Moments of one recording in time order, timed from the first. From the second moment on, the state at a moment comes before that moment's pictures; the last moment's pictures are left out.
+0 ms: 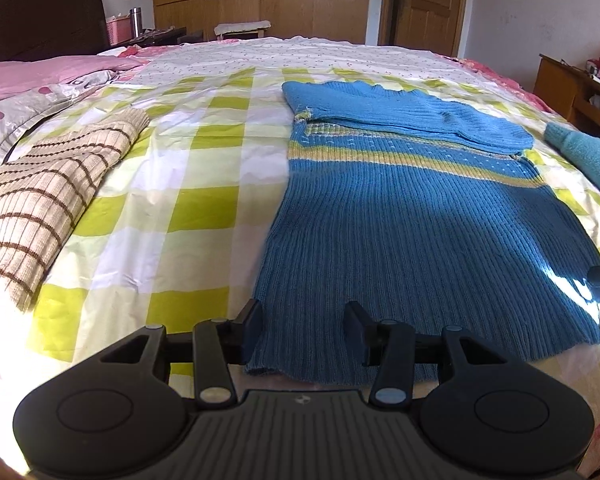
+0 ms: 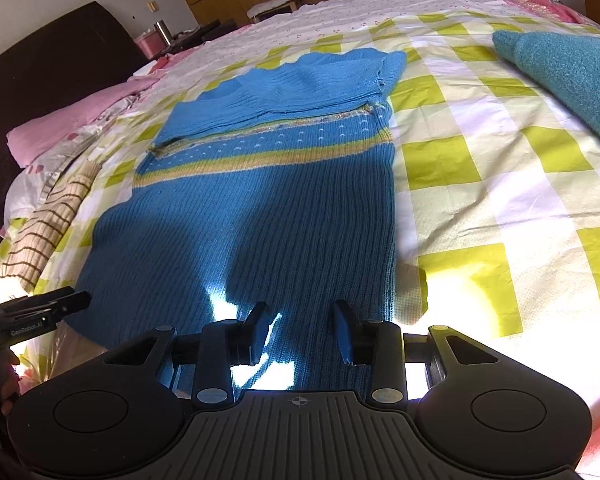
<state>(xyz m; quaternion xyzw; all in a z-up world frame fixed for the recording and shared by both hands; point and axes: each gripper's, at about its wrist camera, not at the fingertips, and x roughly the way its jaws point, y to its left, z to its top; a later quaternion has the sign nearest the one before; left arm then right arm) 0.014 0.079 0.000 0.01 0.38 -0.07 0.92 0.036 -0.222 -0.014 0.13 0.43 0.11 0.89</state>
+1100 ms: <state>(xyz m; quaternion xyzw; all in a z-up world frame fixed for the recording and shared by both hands) 0.013 0.092 -0.002 -0.02 0.40 -0.09 0.91 0.018 -0.236 -0.017 0.14 0.43 0.11 0.88</state>
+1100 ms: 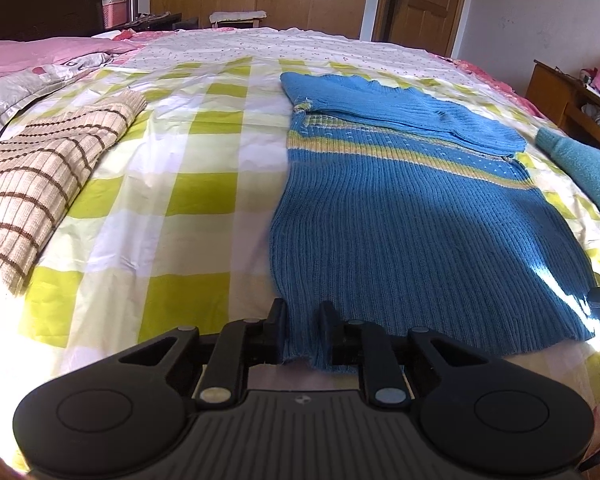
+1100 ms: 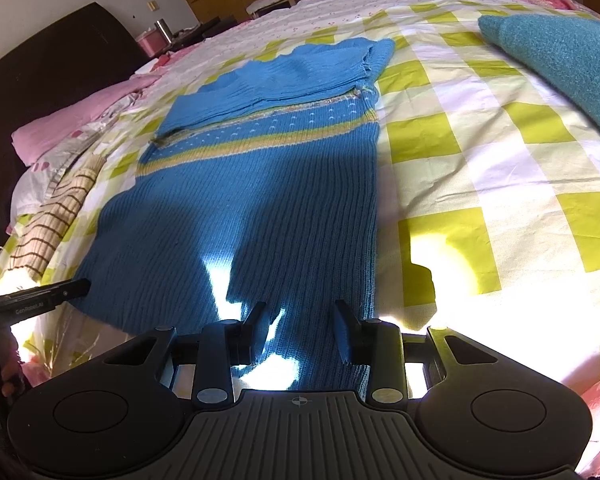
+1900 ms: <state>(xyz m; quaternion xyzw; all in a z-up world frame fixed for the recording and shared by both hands) 0.017 0.097 -0.001 -0.02 0.40 -0.06 0.91 0.009 -0.242 -0.020 0.15 0.44 0.10 0.88</state>
